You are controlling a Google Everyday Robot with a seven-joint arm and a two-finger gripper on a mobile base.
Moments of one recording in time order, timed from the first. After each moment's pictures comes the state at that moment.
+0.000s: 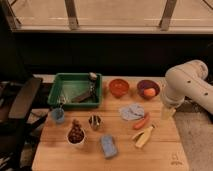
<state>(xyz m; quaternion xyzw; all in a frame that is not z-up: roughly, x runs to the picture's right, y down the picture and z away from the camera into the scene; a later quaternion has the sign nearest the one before) 0.285 0.100 0.685 -0.28 0.02 0.02 0.96</state>
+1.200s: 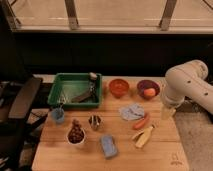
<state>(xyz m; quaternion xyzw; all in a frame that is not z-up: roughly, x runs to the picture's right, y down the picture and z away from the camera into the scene) 0.285 0.100 0.685 -0.28 0.02 0.02 0.96</state>
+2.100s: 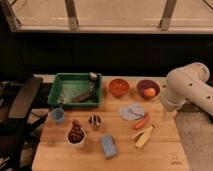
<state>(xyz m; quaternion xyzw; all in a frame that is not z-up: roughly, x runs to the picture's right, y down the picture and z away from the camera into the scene) 0.276 0.115 0.677 -0.28 -0.04 -0.11 0.95</state>
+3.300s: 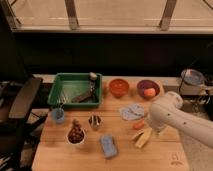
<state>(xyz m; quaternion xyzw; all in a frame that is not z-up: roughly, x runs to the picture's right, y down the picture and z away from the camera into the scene) 0.251 0.220 0.762 -0.29 -0.06 -0.29 0.91</state>
